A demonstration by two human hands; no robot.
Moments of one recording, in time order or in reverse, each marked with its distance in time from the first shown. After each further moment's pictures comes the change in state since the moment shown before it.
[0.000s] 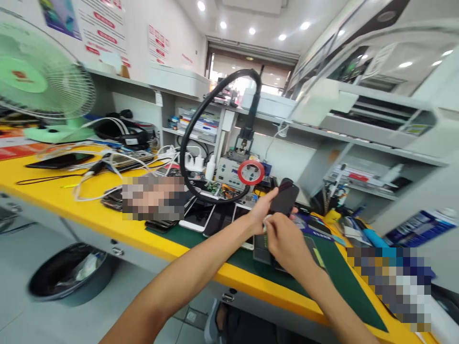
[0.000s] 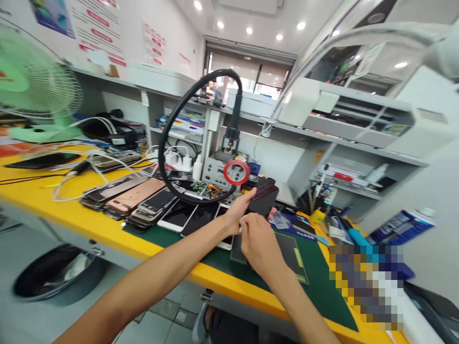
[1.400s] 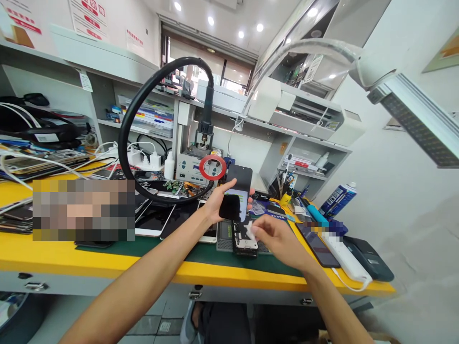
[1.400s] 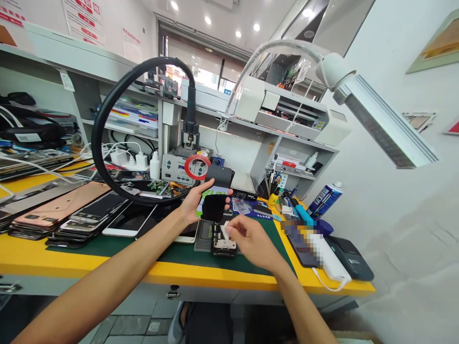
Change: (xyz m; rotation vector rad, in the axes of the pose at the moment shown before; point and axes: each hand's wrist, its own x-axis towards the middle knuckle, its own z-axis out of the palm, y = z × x) left_hand -0.017 0.017 0.009 0.057 -0.011 -0.037; right_hand -0.043 0.023 -0.075 0.662 -0.279 0.443
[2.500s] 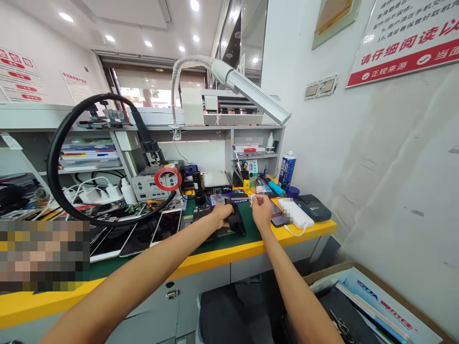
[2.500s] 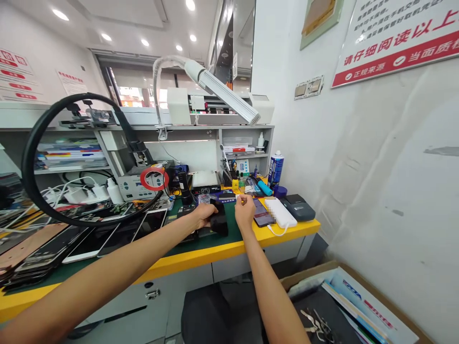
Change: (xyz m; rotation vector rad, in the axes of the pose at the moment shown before) left_hand 0.110 -0.135 0.070 0.828 0.695 -0.268; right_hand -0.020 0.158 -0.052 0.146 1.104 0.188
